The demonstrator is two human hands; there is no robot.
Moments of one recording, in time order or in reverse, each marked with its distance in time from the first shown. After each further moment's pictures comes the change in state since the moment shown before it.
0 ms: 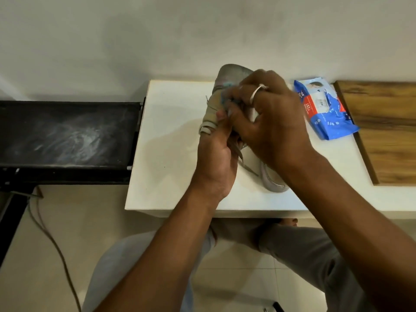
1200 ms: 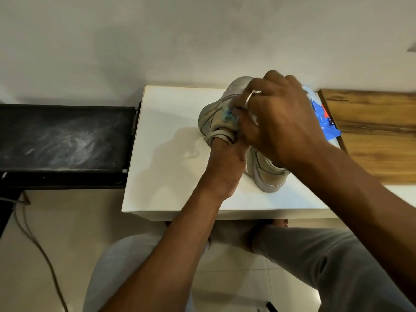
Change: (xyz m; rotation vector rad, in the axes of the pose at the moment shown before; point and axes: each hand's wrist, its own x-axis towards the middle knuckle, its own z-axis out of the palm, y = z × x) left_hand 0.007 -0.022 0.001 0.242 -0.036 -0.009; right_hand 0.015 -0.004 -0.032 -0.460 -0.239 -0.191
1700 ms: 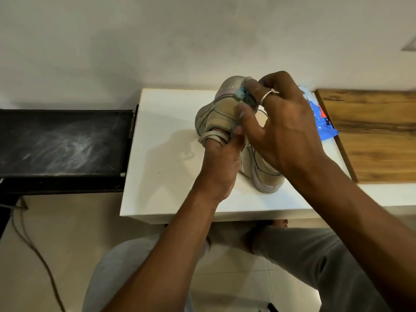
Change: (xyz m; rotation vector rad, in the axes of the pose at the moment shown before) left_hand -0.002 0.005 -0.002 -0.036 -0.006 0.041; right_hand -0.016 -0.005 0.010 0.187 0.153 0.314
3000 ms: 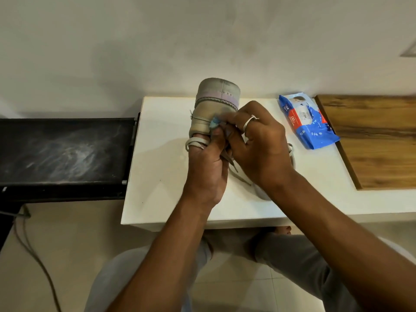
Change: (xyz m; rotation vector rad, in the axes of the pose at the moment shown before) left_hand -0.003 0.023 -0.006 -0.261 0.060 0.047; right_hand -0.010 -0.009 0.033 0.301 0.109 -0.073
